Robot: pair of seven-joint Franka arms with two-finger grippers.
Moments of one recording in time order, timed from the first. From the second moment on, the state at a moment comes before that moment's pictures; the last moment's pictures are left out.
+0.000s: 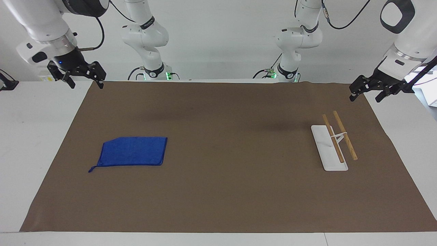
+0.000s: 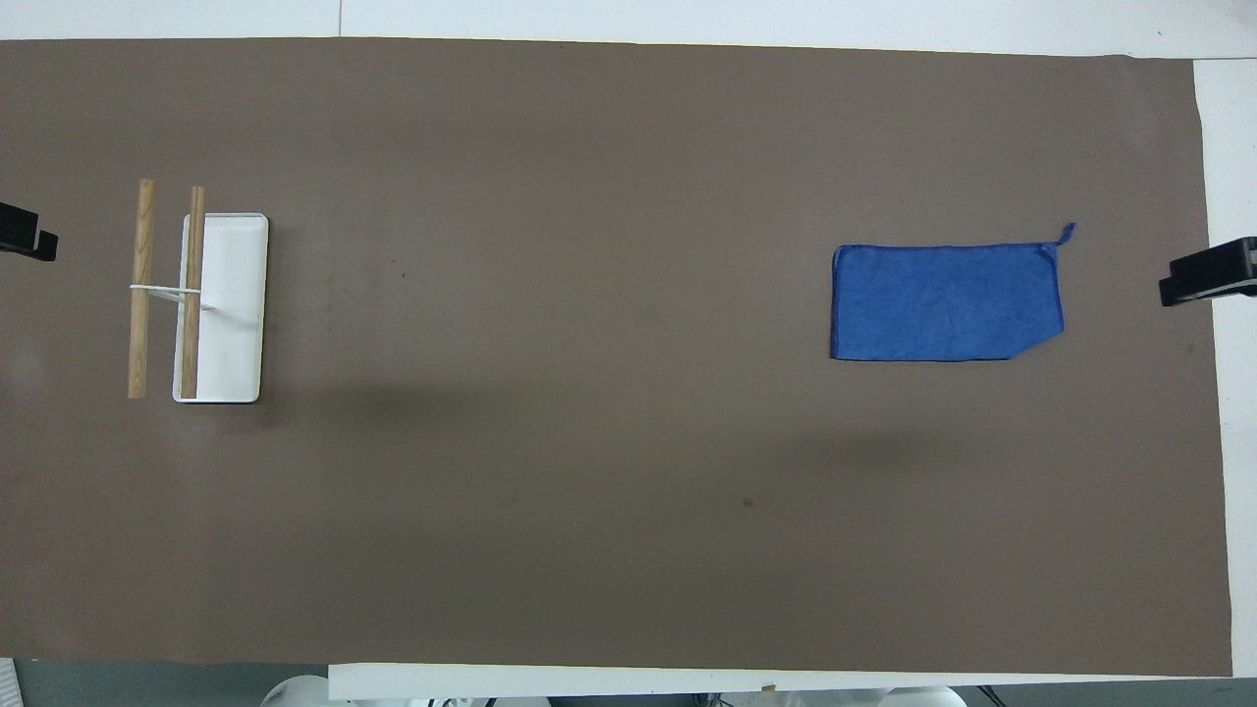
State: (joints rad) left arm -0.07 0.02 0.06 -1.55 -0.01 1.56 0.14; right arm -0.06 -0.05 -0.01 -1.68 -0.06 1.61 -0.12
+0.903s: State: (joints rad) left arm -0.07 0.02 0.06 -1.55 -0.01 1.56 0.14; right arm -0.04 0.18 -0.01 -2.15 0.04 2.30 -0.15
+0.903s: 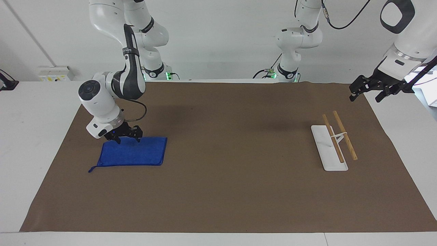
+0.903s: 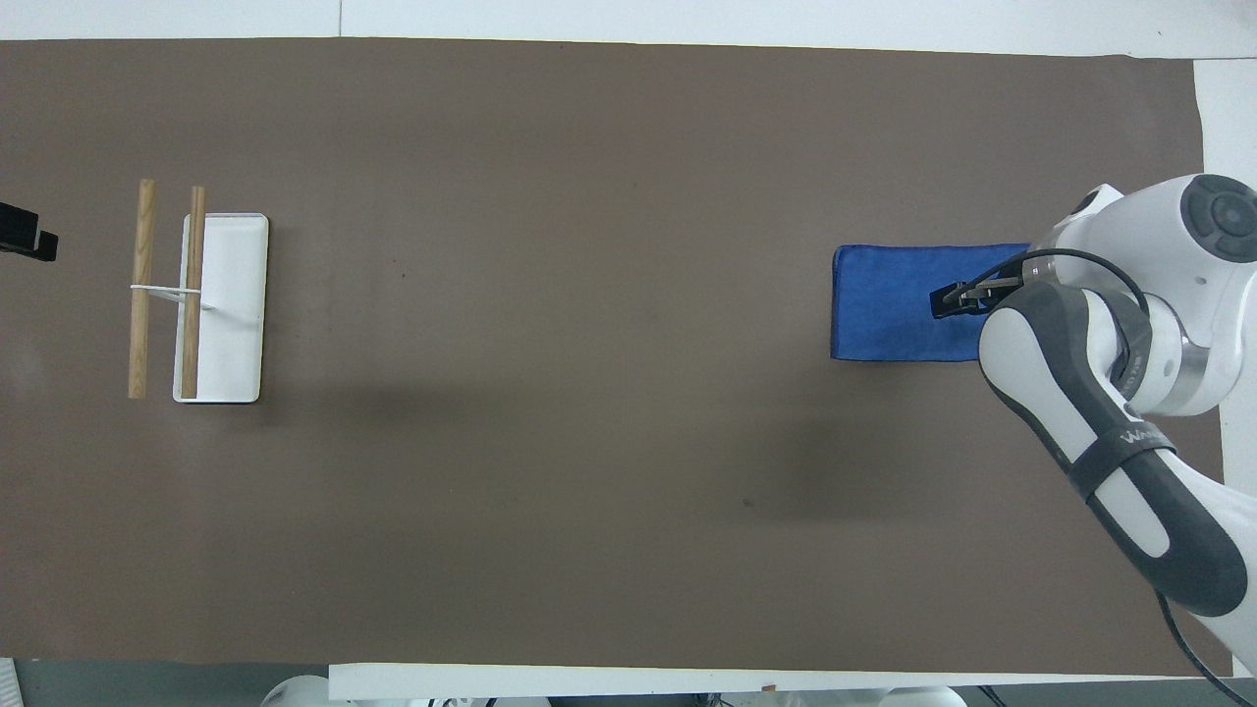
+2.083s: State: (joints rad) left arm -0.07 0.02 0.06 -1.55 -0.01 1.56 0.14; right arm 0.00 0.20 -0.01 -2.21 0.04 2.42 -0.17
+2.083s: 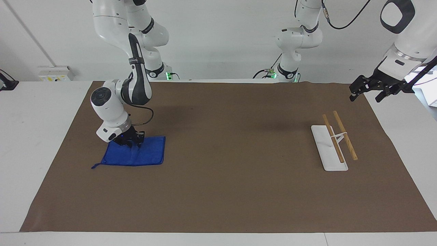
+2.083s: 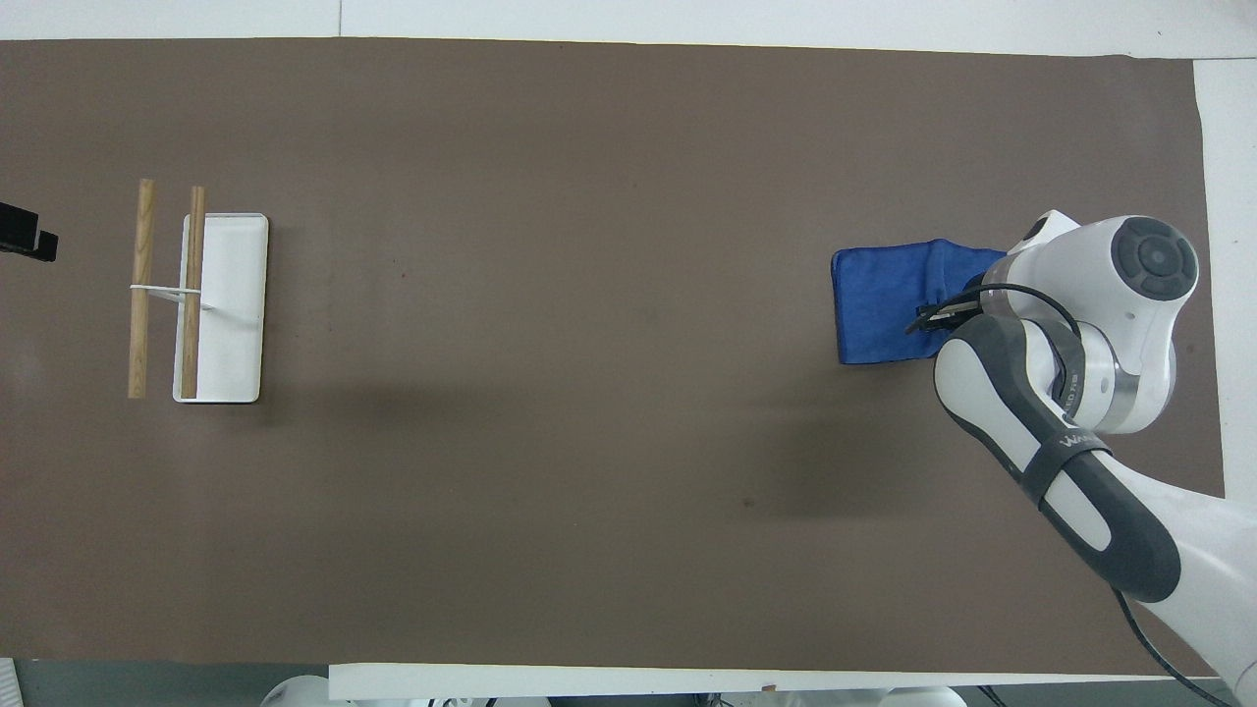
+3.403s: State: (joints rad) left arm -0.15 0.01 0.02 -1.56 -0.01 1.61 -0.04; right arm 0.33 0.21 0.07 -1.70 0.70 1.93 0.73
